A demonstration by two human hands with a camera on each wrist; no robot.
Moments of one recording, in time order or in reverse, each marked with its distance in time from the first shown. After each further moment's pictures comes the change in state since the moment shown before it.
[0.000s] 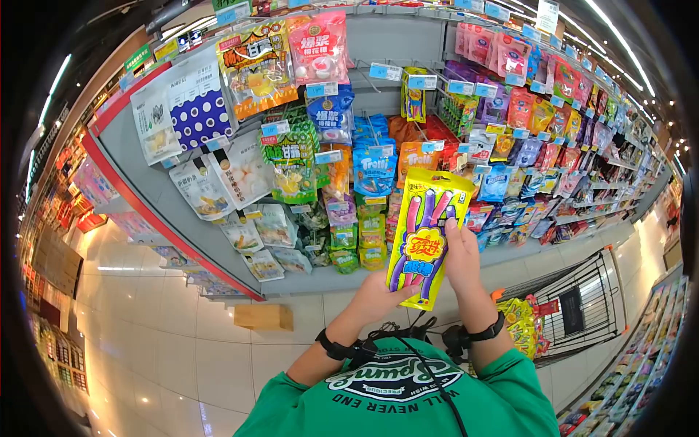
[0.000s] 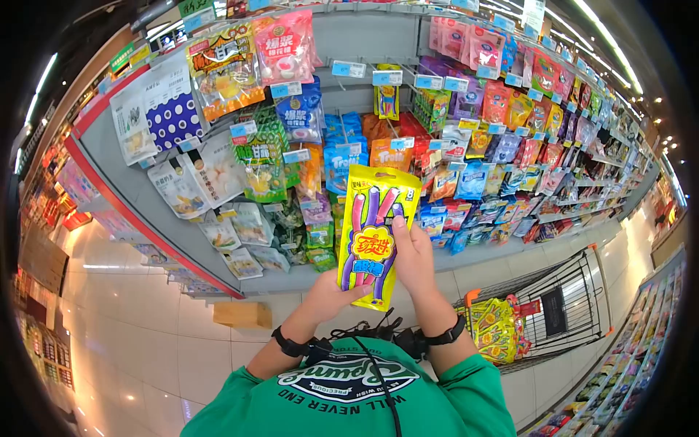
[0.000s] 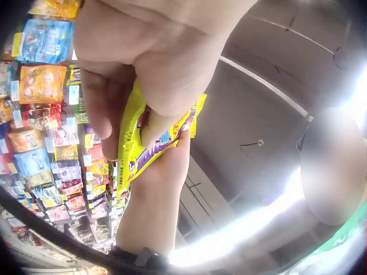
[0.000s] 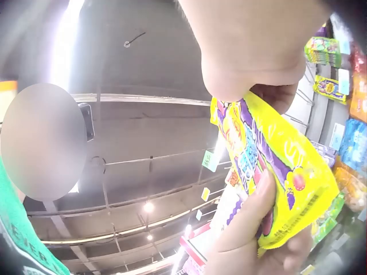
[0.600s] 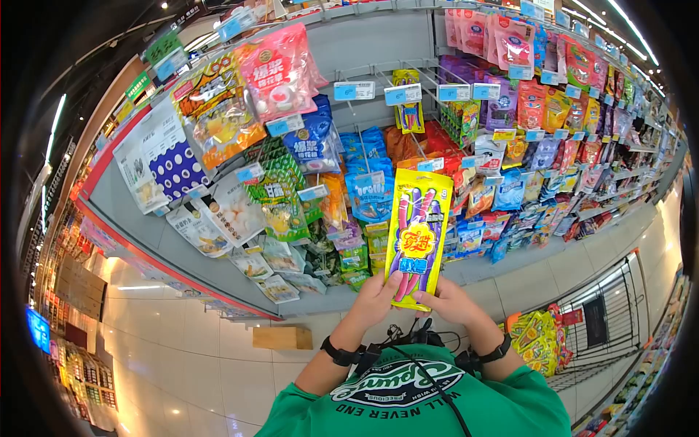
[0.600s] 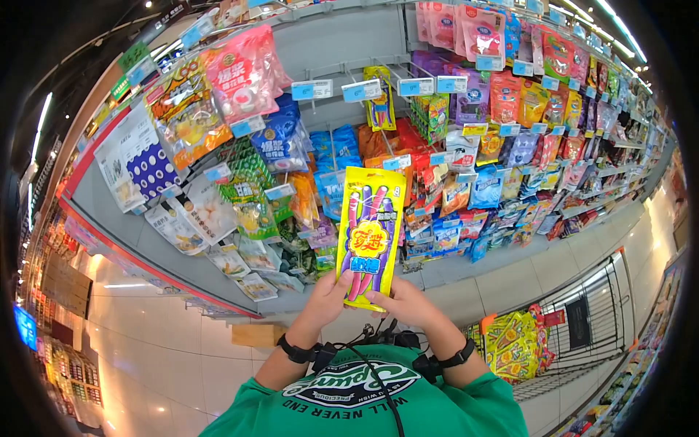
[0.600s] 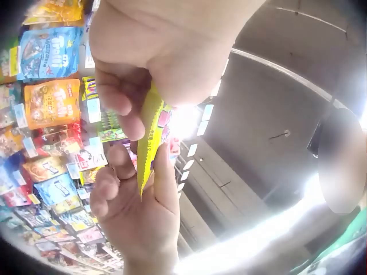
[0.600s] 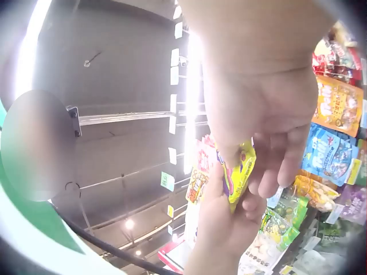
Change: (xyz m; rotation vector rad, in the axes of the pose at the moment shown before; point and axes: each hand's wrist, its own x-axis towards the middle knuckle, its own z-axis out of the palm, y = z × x) left_hand 0.113 -0.022 -0.017 -0.011 0.093 -0.192; right_hand 0.054 0.078 -0.076 -0.060 -0.602 0.481
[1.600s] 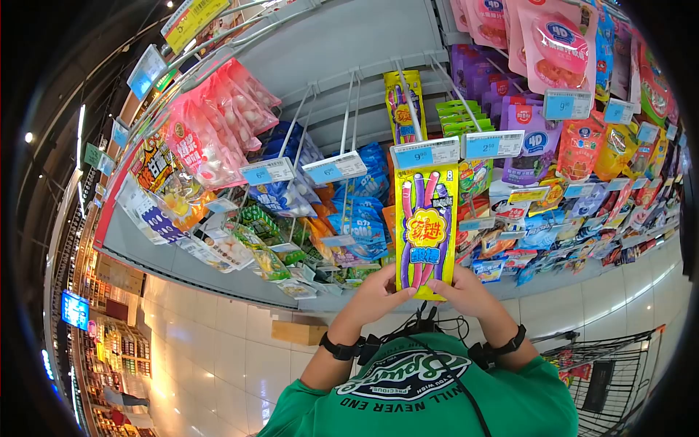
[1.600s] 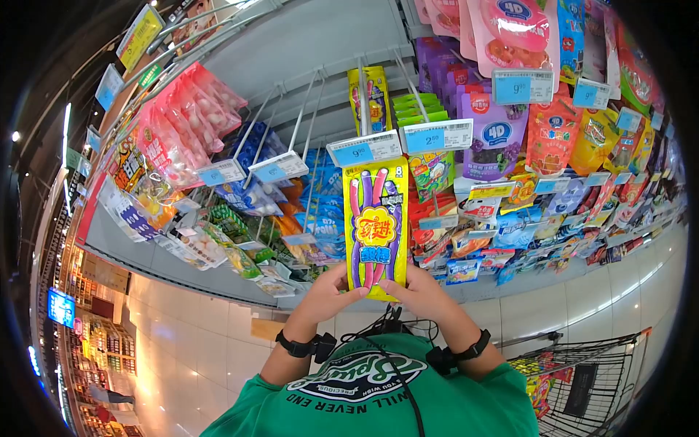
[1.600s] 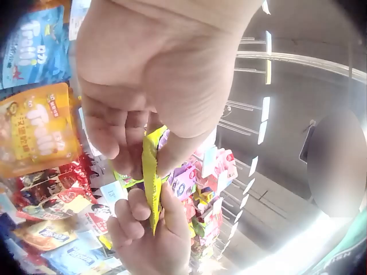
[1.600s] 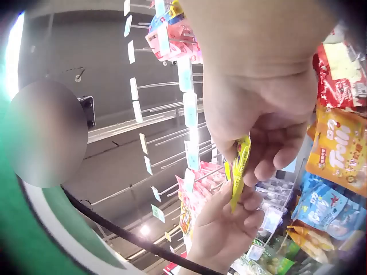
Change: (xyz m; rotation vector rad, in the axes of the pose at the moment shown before) left_hand 0.229 0.019 0.034 0.208 -0.033 -0.075; right_hand 0.122 -0.026 -0.237 0.114 -0.034 -0.064
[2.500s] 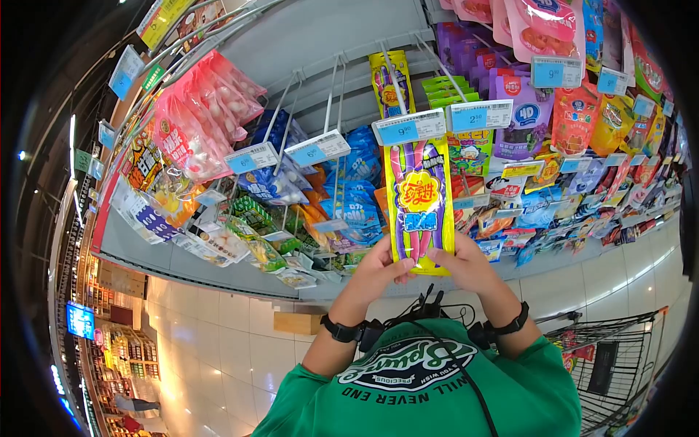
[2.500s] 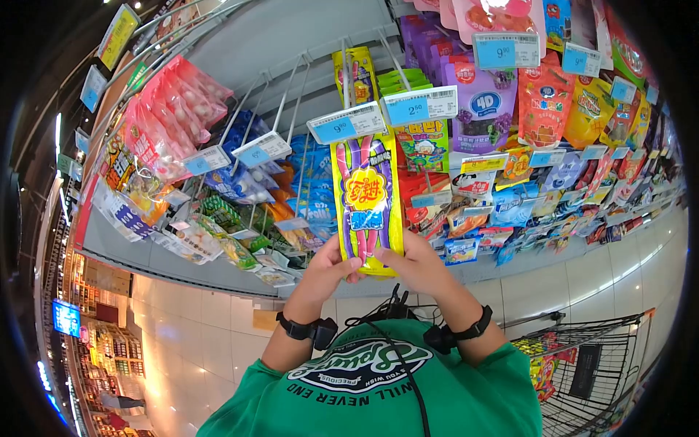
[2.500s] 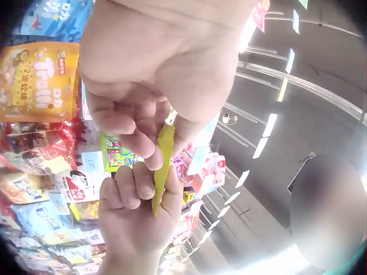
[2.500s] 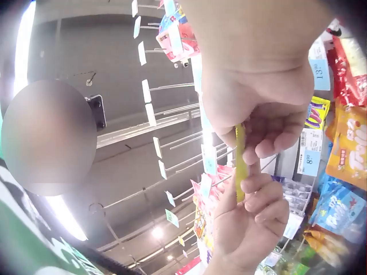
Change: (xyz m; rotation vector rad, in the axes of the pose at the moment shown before) left_hand 0.010 0.009 0.011 -0.270 0.052 -0.049; right_hand 0.003 -0.021 0.000 0.028 0.056 -0.169
